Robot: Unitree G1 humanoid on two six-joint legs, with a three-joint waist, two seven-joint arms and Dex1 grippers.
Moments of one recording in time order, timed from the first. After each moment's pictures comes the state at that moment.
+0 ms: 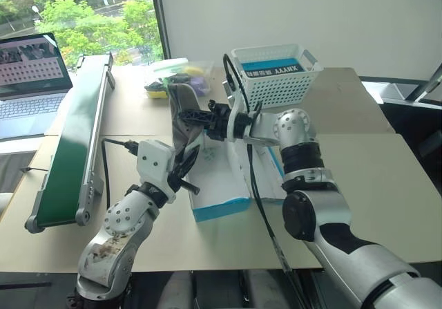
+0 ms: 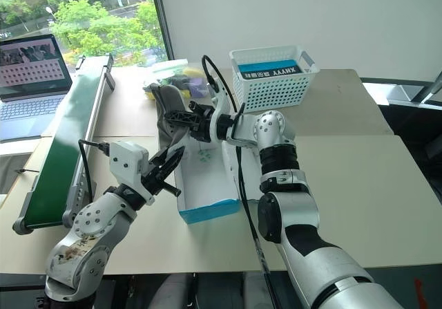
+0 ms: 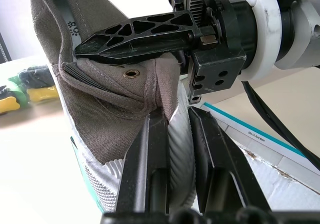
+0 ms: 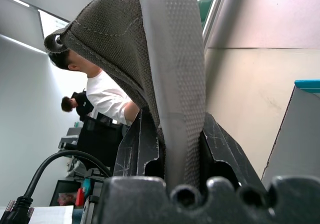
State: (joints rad) left arm -0.08 0.33 -0.03 -0.73 -0.34 0.61 -0.19; right arm -1.18 0.00 -0.32 0.68 0.73 1.15 0.44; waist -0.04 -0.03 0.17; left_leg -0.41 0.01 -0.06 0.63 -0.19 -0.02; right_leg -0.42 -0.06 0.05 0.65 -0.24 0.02
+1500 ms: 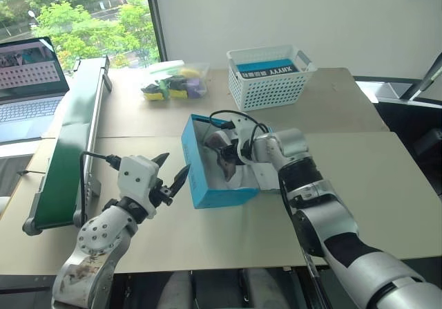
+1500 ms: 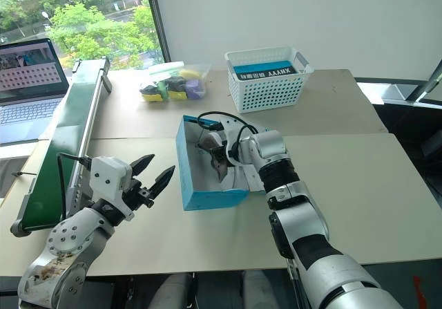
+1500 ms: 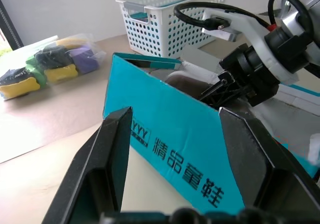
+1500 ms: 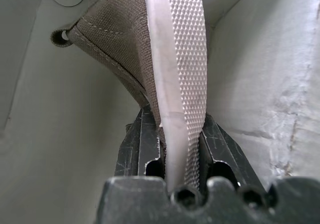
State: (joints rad) left arm 0.08 0.40 0.08 -0.80 -0.33 0.61 -0.29; right arm -1.05 -0.08 0.10 0.61 0.28 1.06 0.25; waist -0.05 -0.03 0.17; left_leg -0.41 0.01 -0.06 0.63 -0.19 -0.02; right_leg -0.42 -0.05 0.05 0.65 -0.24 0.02
